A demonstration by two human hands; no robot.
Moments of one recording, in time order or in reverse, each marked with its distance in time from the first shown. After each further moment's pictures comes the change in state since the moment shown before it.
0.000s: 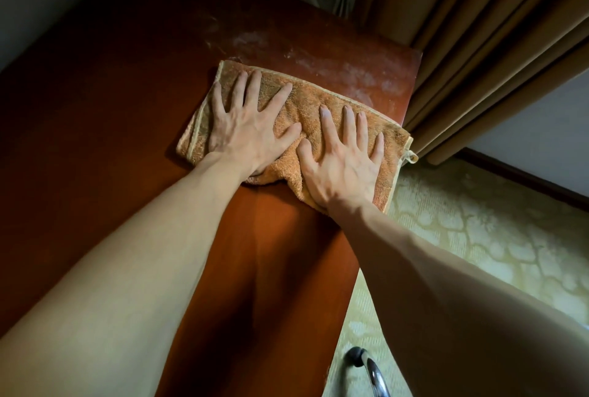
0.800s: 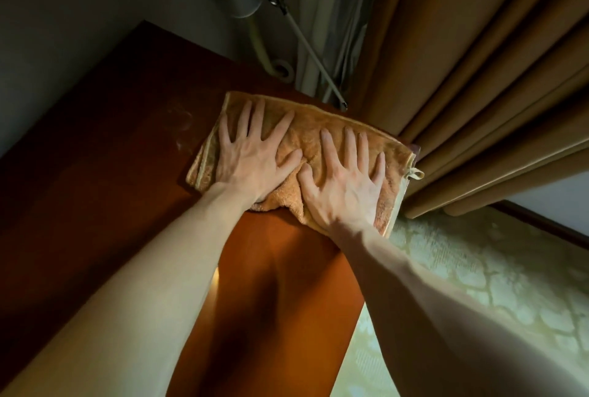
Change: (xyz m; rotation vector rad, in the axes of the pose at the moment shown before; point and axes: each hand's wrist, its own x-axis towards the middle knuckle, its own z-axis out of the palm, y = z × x) left_hand 0.159 0.024 -0.002 0.080 -0.030 -0.071; right_hand 0.175 0.032 -0.015 0.027 0.012 -0.108
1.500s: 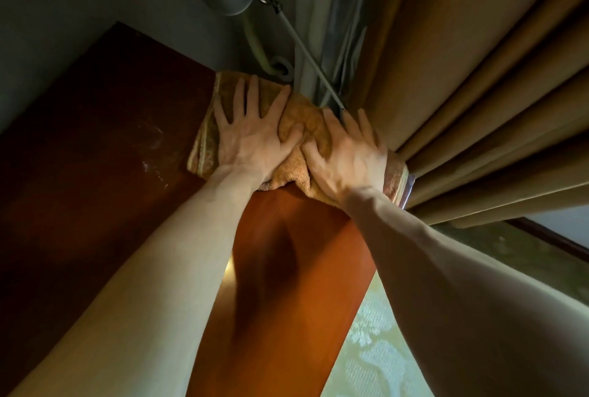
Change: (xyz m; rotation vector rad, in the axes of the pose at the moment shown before) left_hand 0.086 0.027 -0.001 -0.004 -0.050 -0.153; right_hand 0.108 0.033 -0.004 0.045 0.004 -0.086
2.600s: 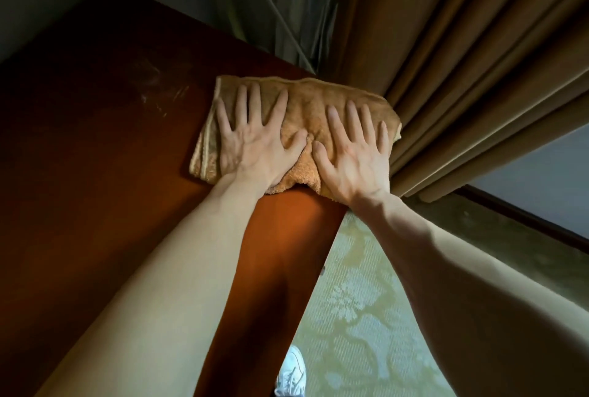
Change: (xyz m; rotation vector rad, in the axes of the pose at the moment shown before) left_hand -0.130 0.027 0.023 -0.030 0.161 0.056; right_hand -0.130 0.035 -0.009 -0.106 0.013 -0.073
